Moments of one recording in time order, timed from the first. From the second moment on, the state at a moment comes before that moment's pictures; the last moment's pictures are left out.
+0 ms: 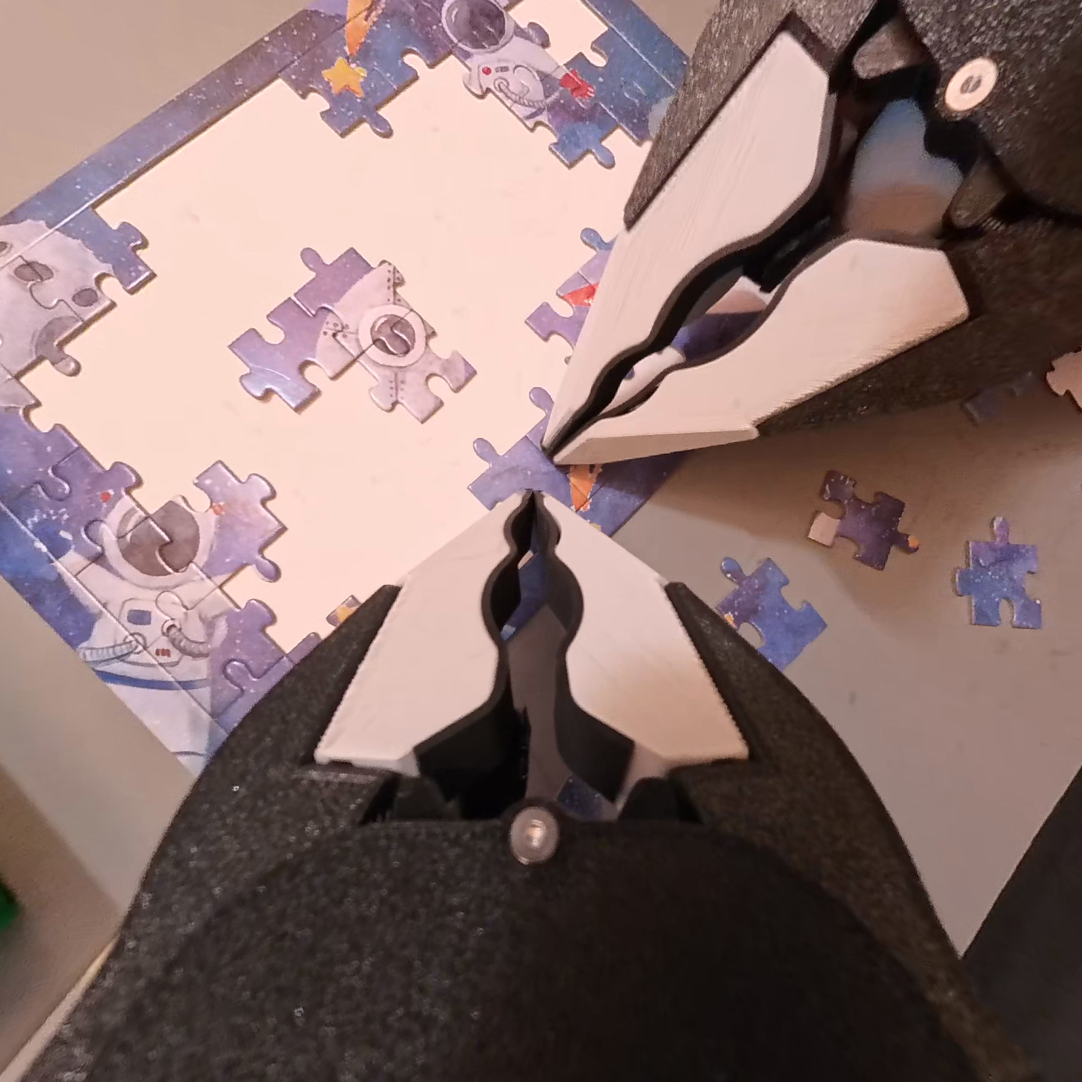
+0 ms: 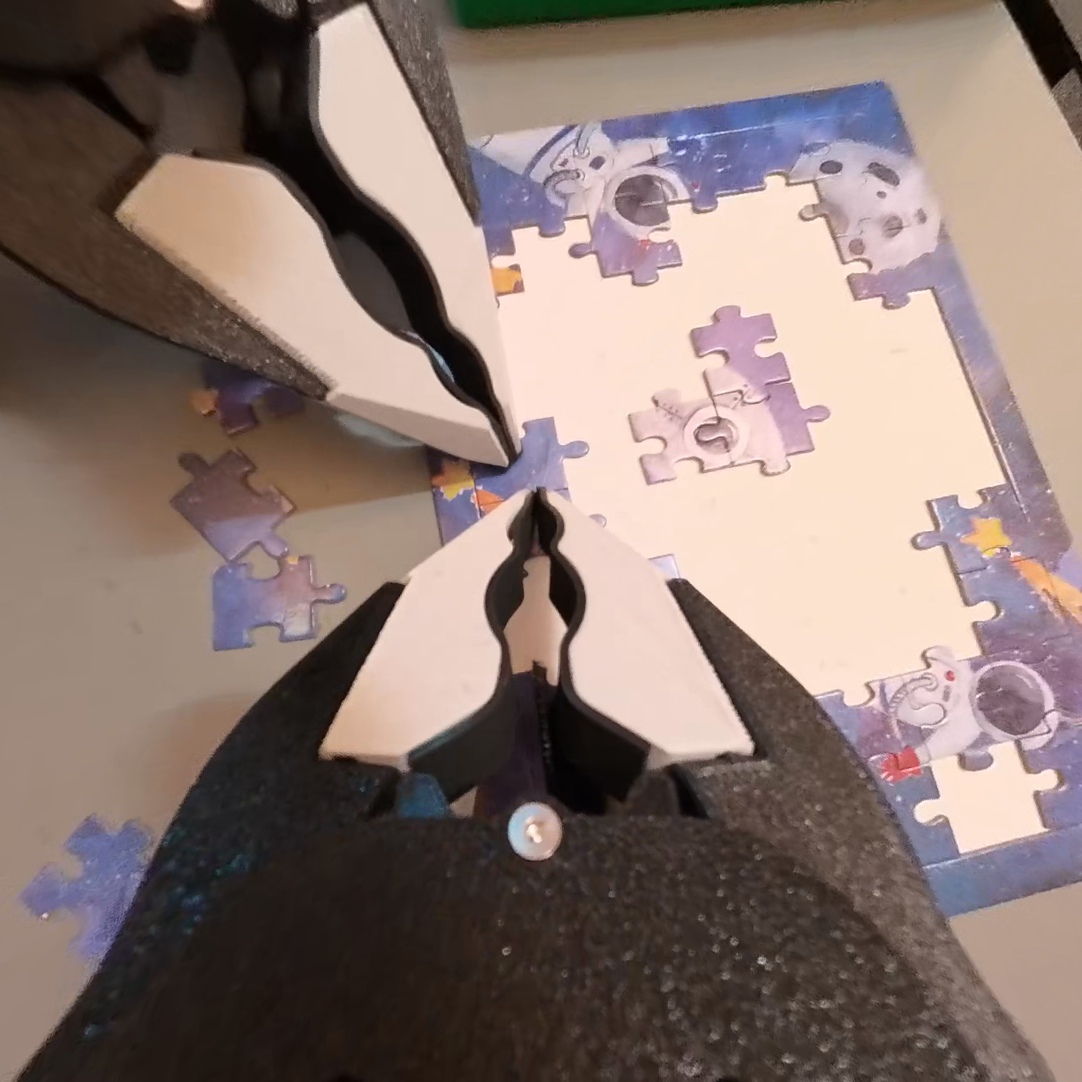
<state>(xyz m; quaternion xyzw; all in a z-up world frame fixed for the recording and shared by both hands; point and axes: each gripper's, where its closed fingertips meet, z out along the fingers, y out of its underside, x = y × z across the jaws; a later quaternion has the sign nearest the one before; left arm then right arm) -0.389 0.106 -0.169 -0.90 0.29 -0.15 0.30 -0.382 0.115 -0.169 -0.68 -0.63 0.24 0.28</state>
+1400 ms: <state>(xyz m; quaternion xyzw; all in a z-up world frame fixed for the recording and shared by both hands) -0.415 0.120 -0.152 -0.93 0.14 -0.07 0.33 -0.268 0.092 -0.144 -0.75 -0.54 0.26 0.29</state>
